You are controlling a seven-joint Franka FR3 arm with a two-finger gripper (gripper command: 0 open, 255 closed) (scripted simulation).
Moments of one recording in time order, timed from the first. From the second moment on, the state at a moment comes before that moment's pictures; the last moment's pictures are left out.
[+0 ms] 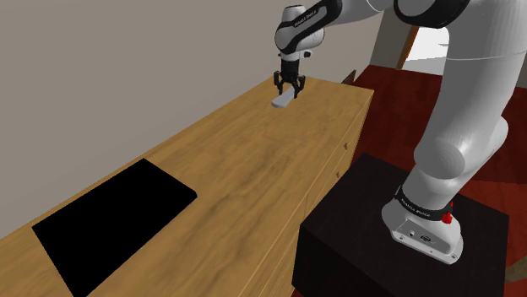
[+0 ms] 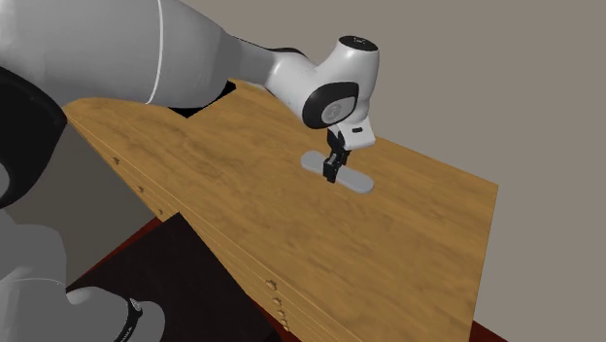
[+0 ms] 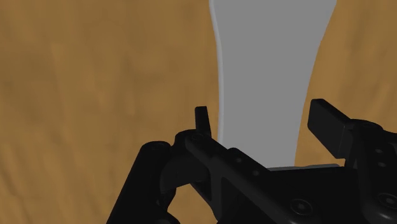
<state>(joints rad) -0.26 0.29 0.04 -1.83 0.00 2.13 1.12</state>
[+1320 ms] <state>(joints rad) -0.18 0.05 0.10 -1.99 0.01 2.05 1.26</state>
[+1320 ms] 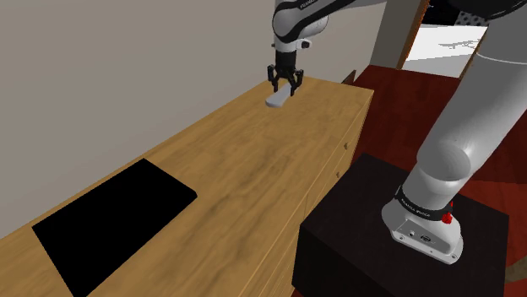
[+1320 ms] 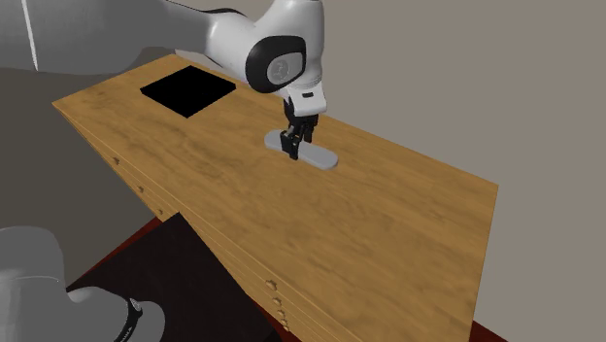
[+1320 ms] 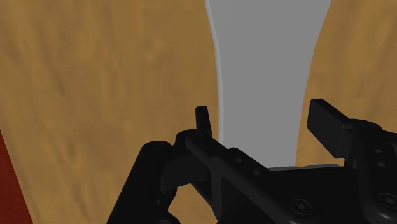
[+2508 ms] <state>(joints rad) 0.02 -0.19 0.32 -2.27 0.08 2.10 1.63</state>
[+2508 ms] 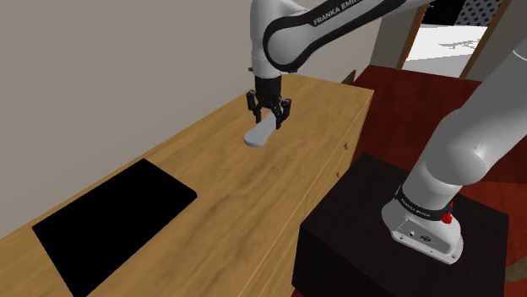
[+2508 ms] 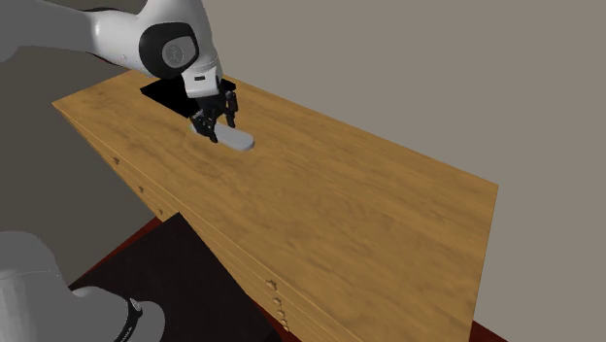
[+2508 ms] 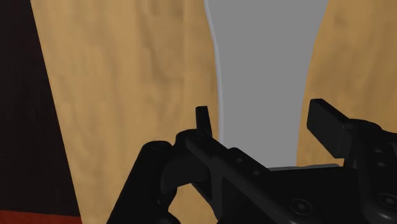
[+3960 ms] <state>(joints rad) 0.24 -0.04 0.68 -2.09 0.02 2.07 2.24</state>
